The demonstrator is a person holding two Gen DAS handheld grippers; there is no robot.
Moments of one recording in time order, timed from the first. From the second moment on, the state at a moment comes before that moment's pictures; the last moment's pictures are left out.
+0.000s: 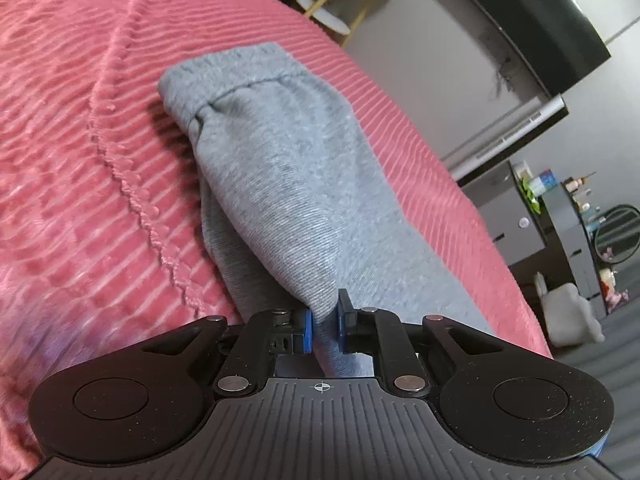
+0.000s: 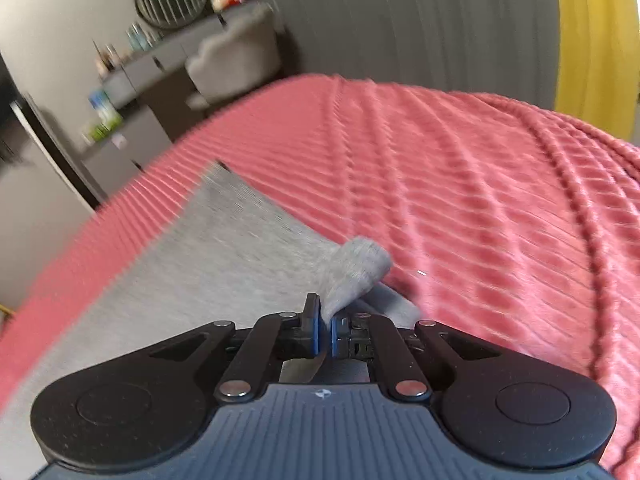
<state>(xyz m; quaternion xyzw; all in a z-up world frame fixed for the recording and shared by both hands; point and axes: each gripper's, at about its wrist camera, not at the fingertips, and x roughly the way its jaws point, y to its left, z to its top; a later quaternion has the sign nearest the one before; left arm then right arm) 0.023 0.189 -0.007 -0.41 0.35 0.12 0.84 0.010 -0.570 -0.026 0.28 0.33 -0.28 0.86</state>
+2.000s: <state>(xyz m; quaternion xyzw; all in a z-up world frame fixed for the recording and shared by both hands) 0.092 0.057 -0.020 -0.20 0.35 -0.06 0.91 0.108 -0.352 -0.056 0.35 0.41 0.05 0.84</state>
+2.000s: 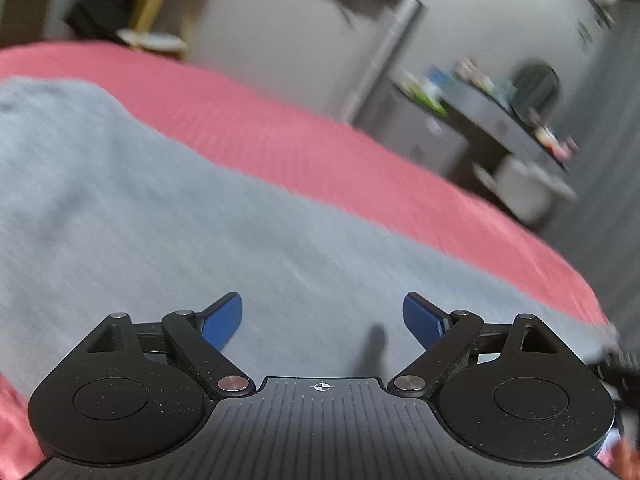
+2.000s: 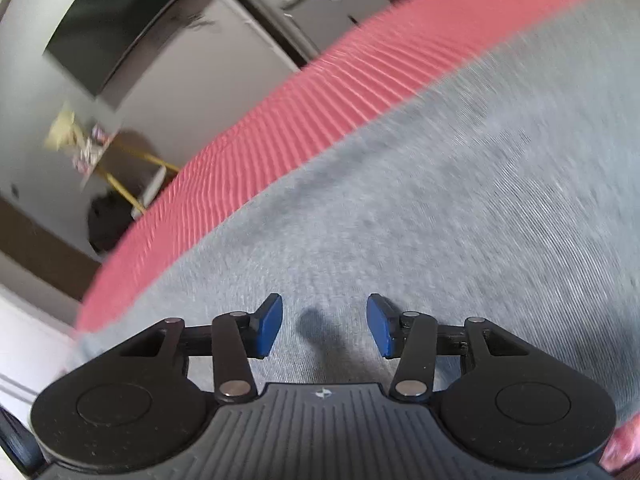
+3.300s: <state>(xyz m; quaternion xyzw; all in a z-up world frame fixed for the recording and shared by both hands) 0.053 0.032 -0.022 -0.12 0.41 0.10 0.90 -0.036 -0.615 -0.061 0.46 0.24 -0.21 0.83</state>
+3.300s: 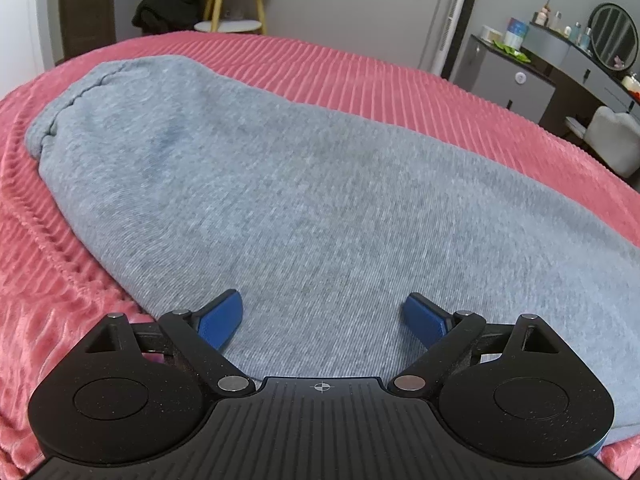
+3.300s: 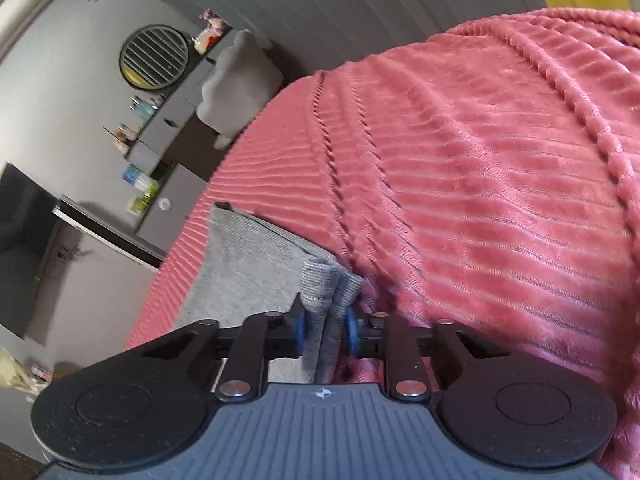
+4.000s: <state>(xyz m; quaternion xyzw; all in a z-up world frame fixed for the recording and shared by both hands) 0.051 0.043 -0.018 -0.17 0.40 0.09 0.90 -0.010 -0.580 -0.003 0.31 0.27 -0.24 0.88</state>
